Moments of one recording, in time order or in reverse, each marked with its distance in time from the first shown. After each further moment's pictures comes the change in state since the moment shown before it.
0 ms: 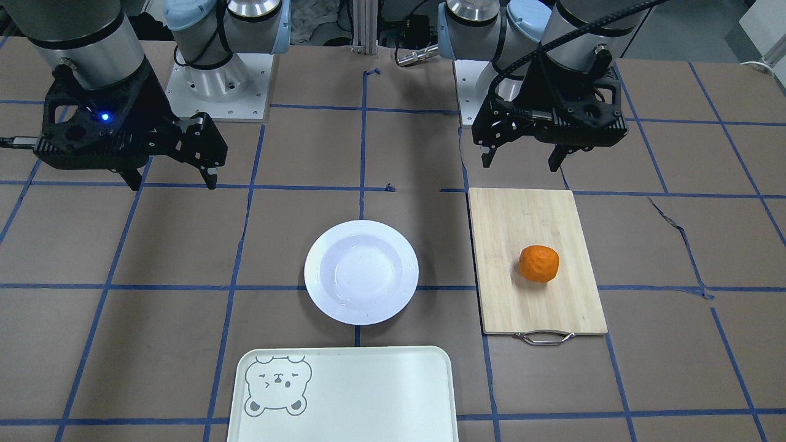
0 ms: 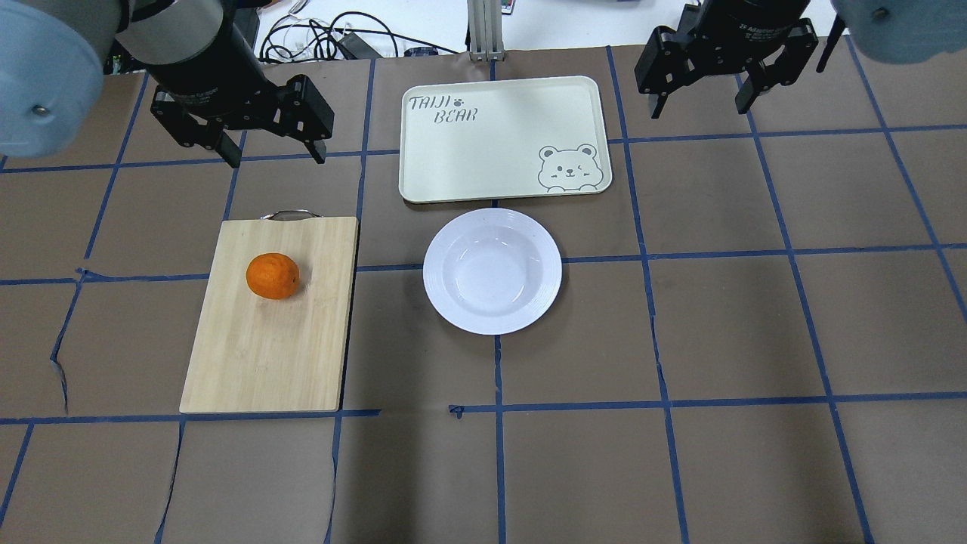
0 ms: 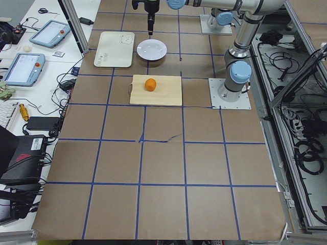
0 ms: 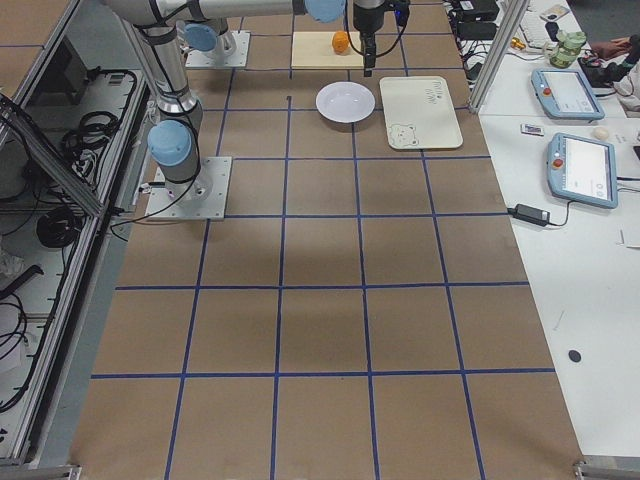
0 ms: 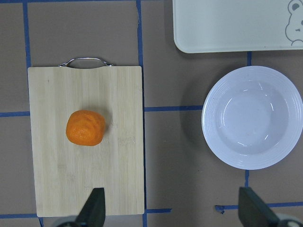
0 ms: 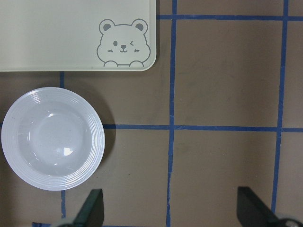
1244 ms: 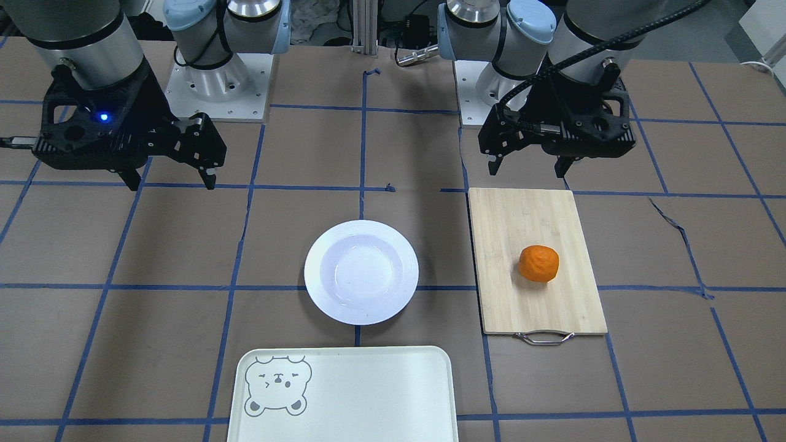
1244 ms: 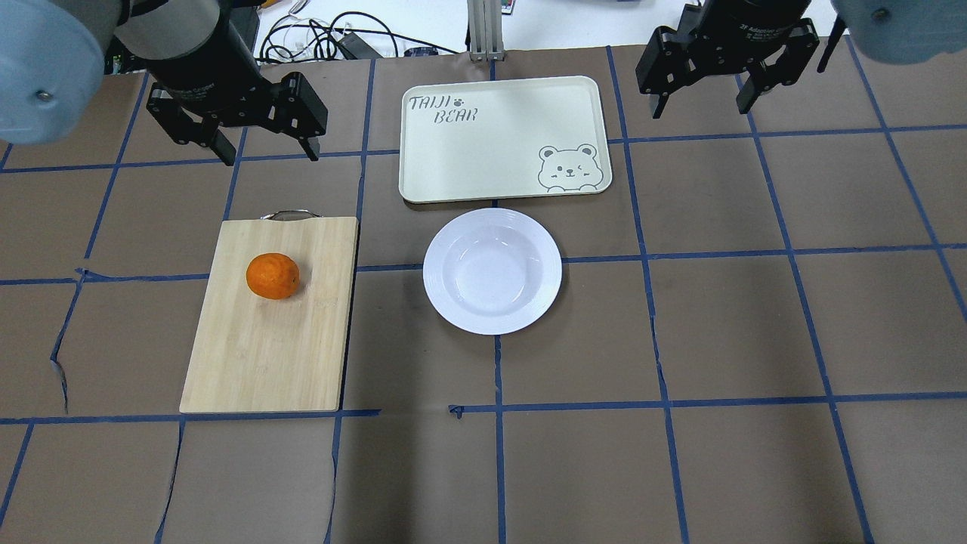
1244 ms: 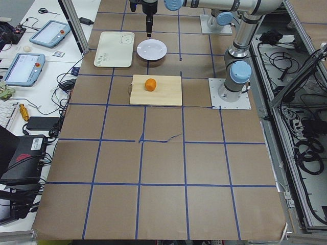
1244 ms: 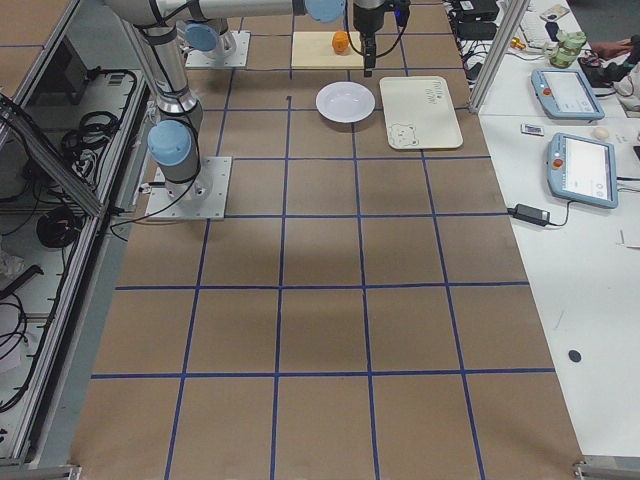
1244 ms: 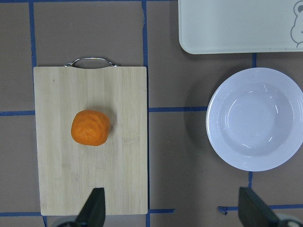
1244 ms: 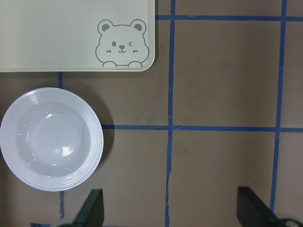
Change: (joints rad) left arm 0.014 -0.023 0.011 -0.011 0.011 -0.001; right arm -0.001 0.000 0.000 -0.002 -0.005 0.000
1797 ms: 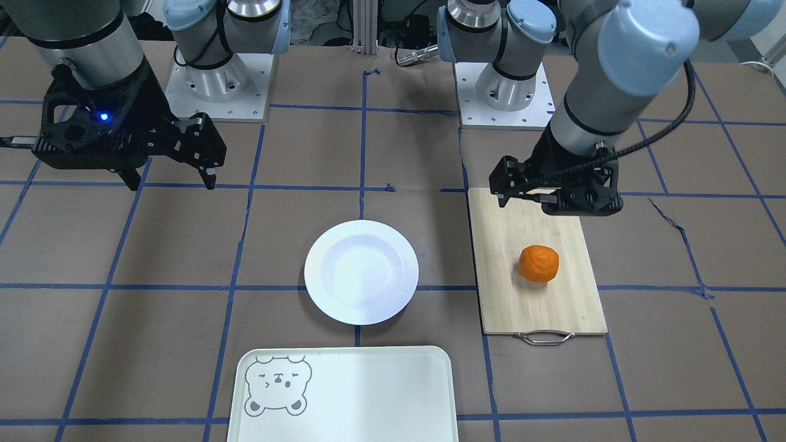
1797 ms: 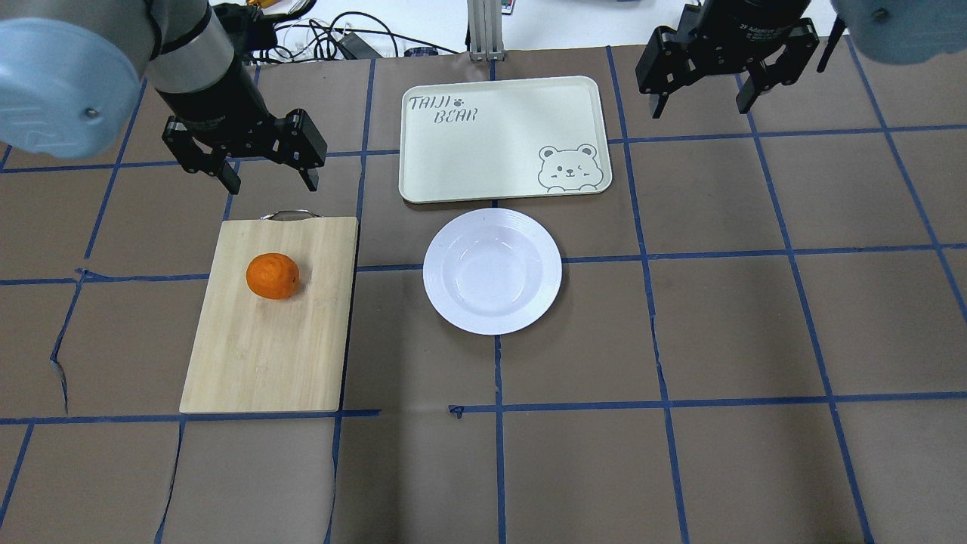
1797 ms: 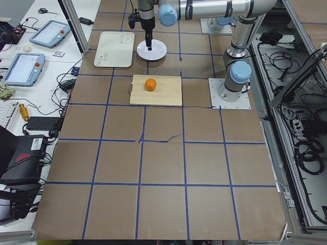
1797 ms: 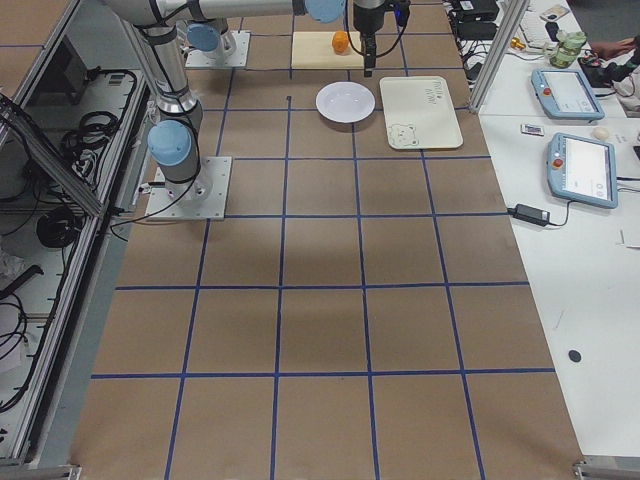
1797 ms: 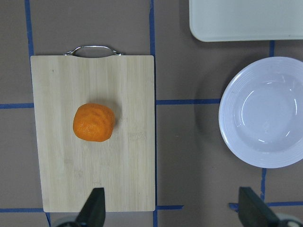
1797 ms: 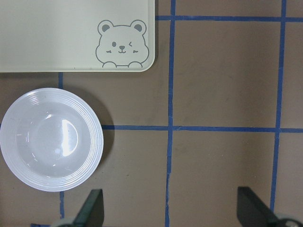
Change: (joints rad) left arm 0.063 -0.077 -0.130 0.064 0.057 0.062; right arm 0.000 0.000 0.000 -0.001 0.000 0.000
